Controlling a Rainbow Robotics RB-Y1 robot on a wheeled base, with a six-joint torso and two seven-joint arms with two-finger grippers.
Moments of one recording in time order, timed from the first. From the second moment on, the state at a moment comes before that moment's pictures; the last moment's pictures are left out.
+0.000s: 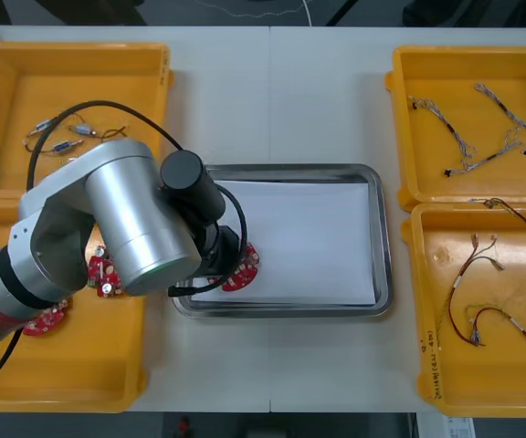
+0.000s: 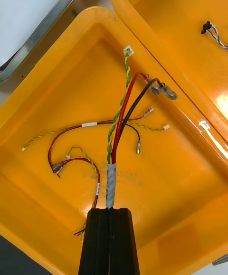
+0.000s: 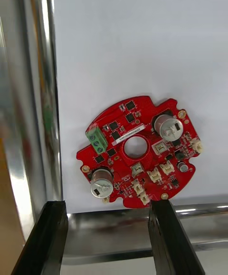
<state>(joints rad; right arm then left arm) -0.16 -1.00 -0.28 -2.25 -1.15 1.82 1.86 -0.63 0.60 -0.71 -2.08 0.57 1.69 -0.43</state>
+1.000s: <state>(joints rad) -0.56 -0.95 0.25 -2.31 -1.04 1.78 1.86 -0.63 0.79 -0.11 -2.07 0.88 1.91 -0.44</state>
